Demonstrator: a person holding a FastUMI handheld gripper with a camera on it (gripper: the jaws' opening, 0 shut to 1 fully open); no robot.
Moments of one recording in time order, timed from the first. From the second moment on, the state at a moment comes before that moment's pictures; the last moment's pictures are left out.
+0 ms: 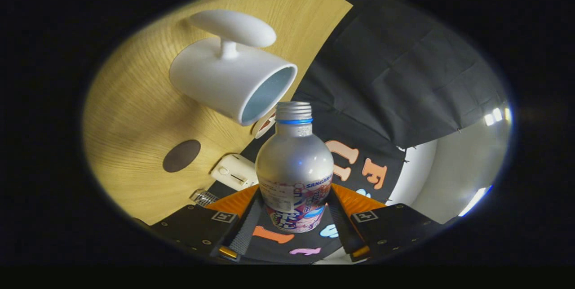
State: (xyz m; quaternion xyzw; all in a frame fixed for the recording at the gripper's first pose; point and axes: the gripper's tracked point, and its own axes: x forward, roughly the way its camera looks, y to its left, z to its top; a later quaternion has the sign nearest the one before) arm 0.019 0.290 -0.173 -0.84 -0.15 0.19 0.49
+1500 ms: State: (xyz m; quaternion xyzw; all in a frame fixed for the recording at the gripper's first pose) arm 0.094 0.240 -0.245 -0.21 0.18 0.20 0.94
